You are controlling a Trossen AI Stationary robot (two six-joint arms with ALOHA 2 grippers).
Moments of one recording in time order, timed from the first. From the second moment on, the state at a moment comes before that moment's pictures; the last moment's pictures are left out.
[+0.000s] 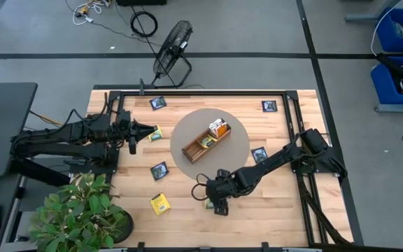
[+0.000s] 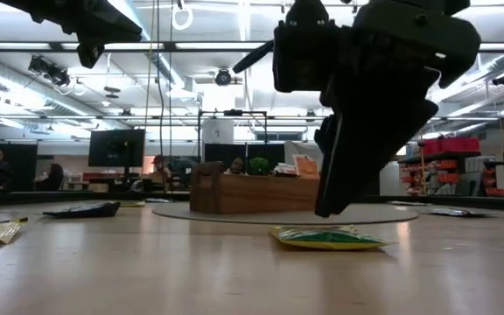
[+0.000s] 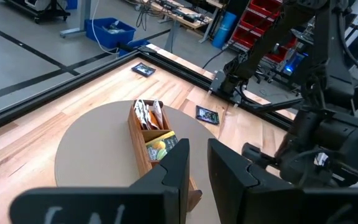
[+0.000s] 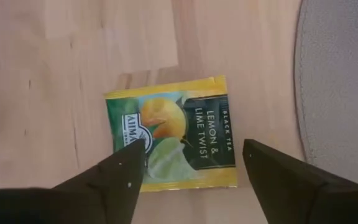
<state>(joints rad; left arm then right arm) 0.08 0.52 0.58 -0.29 -0.18 -0.41 0.41 1.97 1.25 -0.41 0.07 0.52</state>
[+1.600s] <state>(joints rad) 0.08 0.52 0.58 -0.29 -0.18 -0.40 0.37 1.95 1.40 -0.64 0.21 0.40</state>
